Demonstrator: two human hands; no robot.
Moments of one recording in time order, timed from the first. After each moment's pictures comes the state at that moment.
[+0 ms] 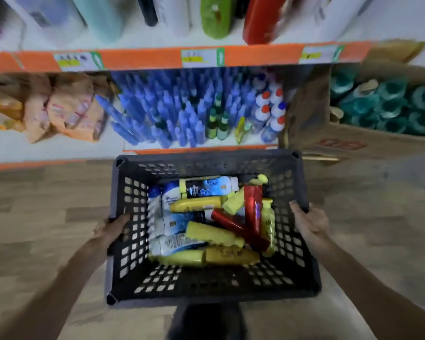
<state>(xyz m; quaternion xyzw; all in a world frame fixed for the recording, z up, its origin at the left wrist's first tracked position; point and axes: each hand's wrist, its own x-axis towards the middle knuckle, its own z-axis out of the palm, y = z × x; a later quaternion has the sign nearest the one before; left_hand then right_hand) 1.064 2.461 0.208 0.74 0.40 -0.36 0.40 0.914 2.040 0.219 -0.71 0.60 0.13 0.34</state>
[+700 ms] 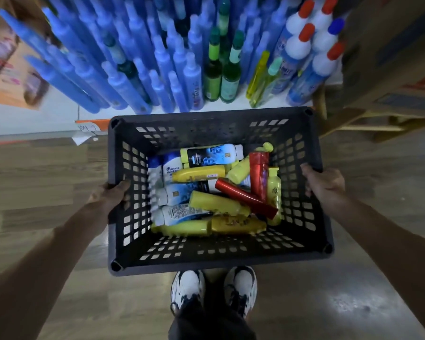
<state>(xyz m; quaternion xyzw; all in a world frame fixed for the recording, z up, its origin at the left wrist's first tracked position) 1.125 2.419 -0.055 0.74 0.37 -0.35 0.43 0.976 2.002 -0.038 -0.66 0.62 0.10 0.41</state>
